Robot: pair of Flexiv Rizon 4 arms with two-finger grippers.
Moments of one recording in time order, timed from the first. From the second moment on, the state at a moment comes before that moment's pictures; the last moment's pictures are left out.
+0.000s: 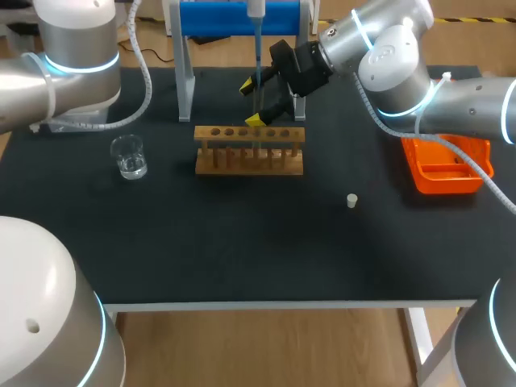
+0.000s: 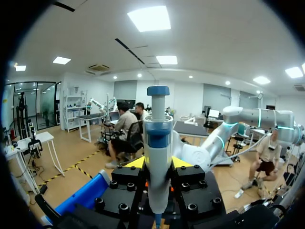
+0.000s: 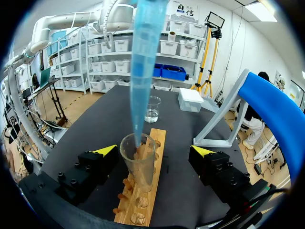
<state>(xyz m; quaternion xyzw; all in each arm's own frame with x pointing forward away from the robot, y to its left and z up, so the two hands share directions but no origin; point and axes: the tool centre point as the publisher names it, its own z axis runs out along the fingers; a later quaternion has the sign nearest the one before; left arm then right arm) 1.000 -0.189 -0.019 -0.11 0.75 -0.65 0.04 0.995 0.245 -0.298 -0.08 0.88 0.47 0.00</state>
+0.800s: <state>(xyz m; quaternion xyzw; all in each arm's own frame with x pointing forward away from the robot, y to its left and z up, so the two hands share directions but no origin) 1.005 -0.184 -0.034 -0.12 0.75 -0.65 0.05 0.995 0.245 -0.298 -0.08 0.88 0.47 0.00</state>
